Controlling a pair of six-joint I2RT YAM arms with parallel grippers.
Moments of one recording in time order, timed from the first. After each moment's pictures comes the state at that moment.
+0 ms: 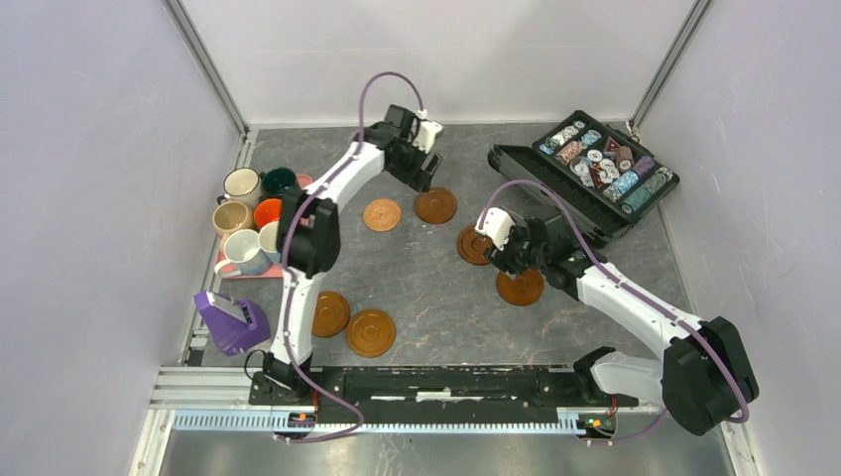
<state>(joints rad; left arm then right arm) -0.44 2.35 2.09 -0.71 0.19 0.24 0.49 1.18 0.67 -0.19 -0.21 -0.56</state>
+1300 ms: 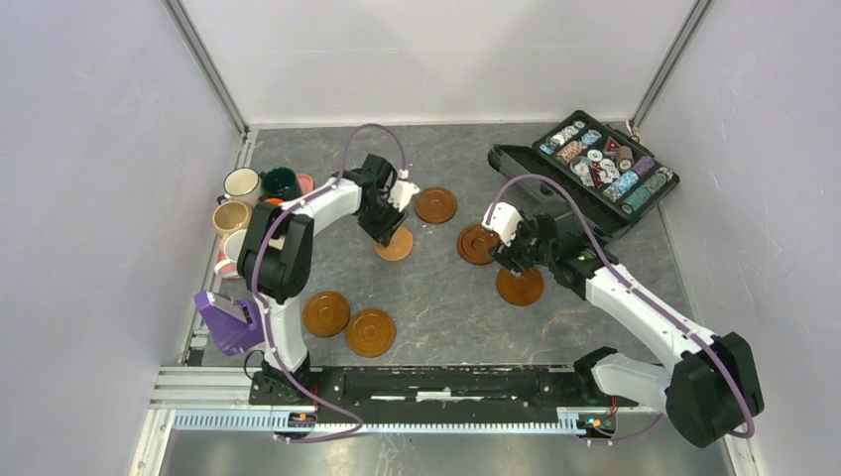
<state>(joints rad) -0.38 1.99 1.42 -0.69 0.17 0.41 0.46 1.14 0.70 -0.27 -0.22 -0.58</state>
